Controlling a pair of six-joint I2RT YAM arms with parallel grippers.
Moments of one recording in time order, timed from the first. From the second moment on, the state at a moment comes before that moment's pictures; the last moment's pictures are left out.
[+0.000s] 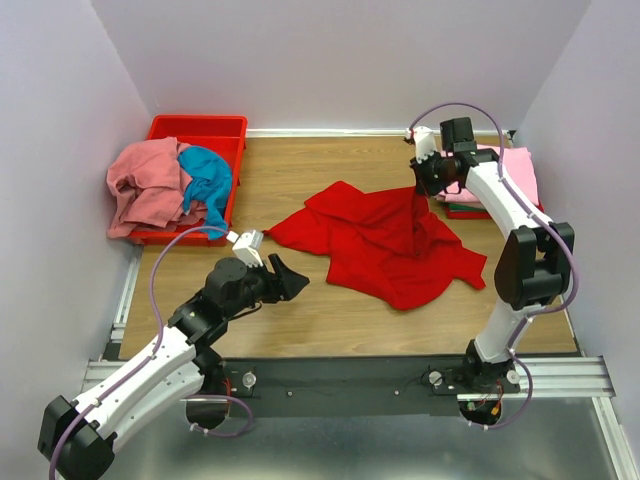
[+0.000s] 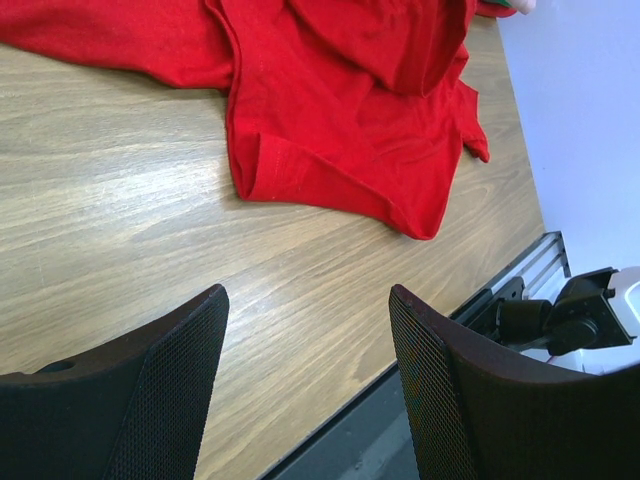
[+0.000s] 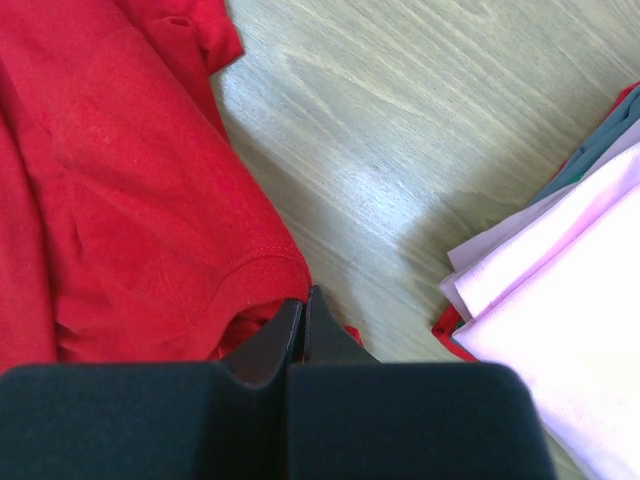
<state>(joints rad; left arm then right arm) -0.65 0.63 0.36 -0.10 0.11 -0.78 0.16 1.81 1.55 -0.67 -0.28 -0.43</state>
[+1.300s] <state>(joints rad) -0.65 0.70 0.40 -0.09 0.11 -0.76 0.14 1.82 1.60 -0.67 -0.27 -0.41</state>
